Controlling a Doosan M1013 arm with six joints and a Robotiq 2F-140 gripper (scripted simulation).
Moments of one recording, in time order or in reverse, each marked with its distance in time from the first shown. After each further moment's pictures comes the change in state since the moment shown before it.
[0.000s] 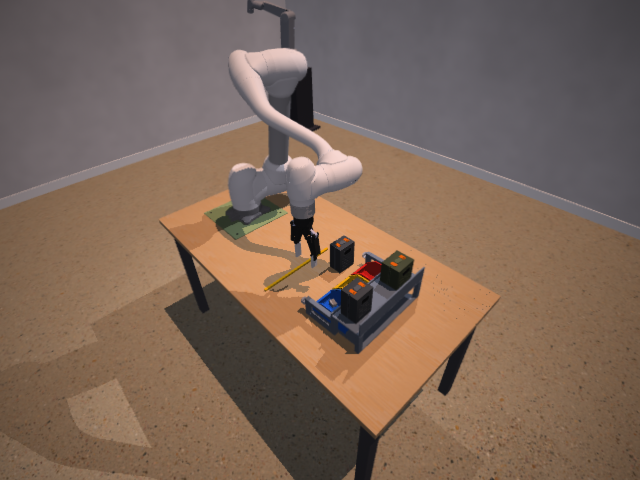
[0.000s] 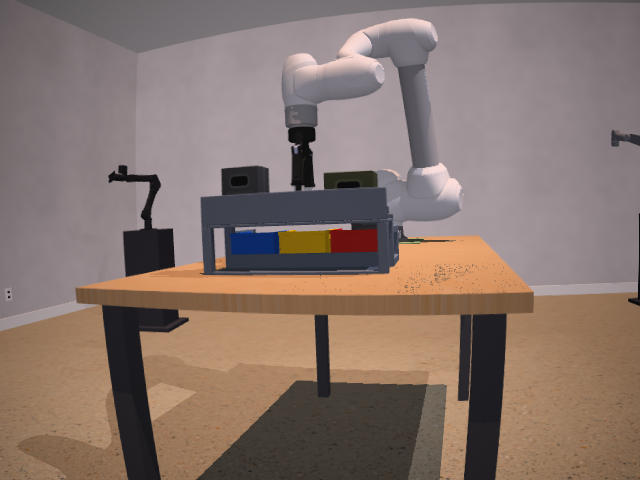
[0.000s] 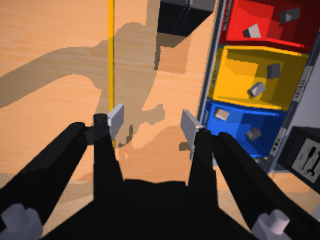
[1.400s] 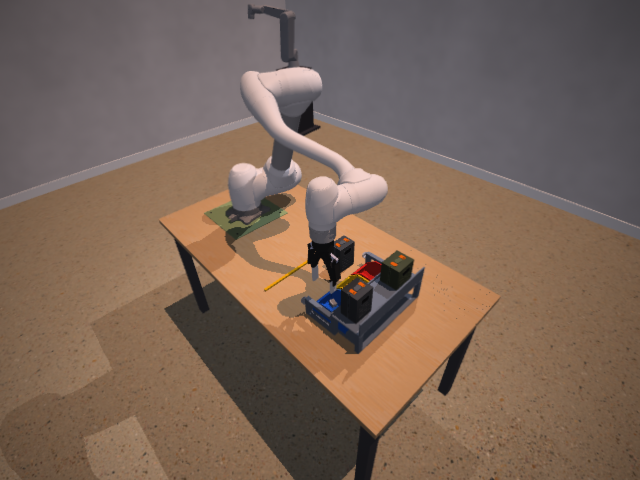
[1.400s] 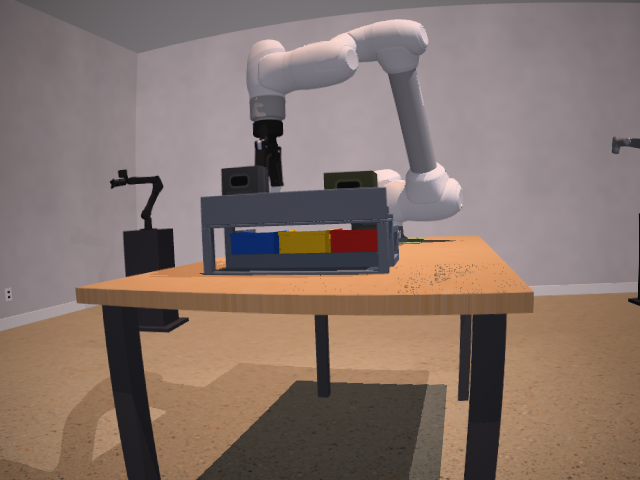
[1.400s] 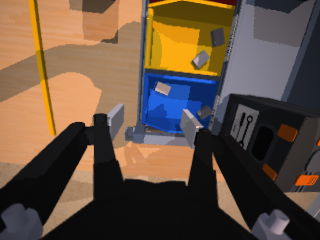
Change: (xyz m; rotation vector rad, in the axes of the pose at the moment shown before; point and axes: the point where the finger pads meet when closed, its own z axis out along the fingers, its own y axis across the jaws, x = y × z) arm -0.047 0.148 0.002 0.000 0.001 0.001
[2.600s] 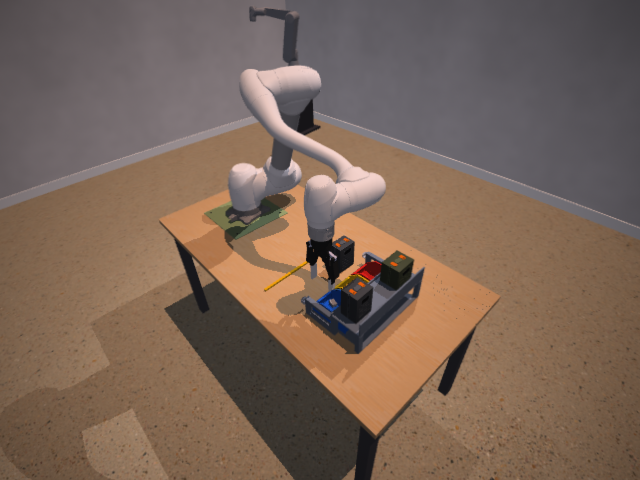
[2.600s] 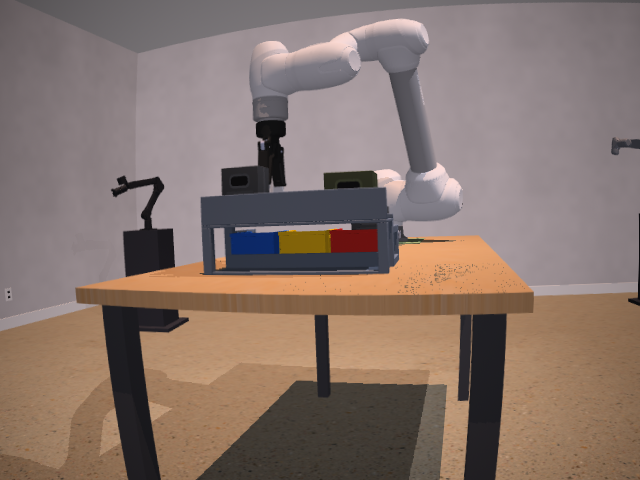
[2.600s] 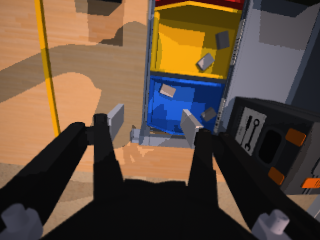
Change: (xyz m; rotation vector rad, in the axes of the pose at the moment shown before) arm 0.004 -0.011 0.000 0.000 0.000 -0.001
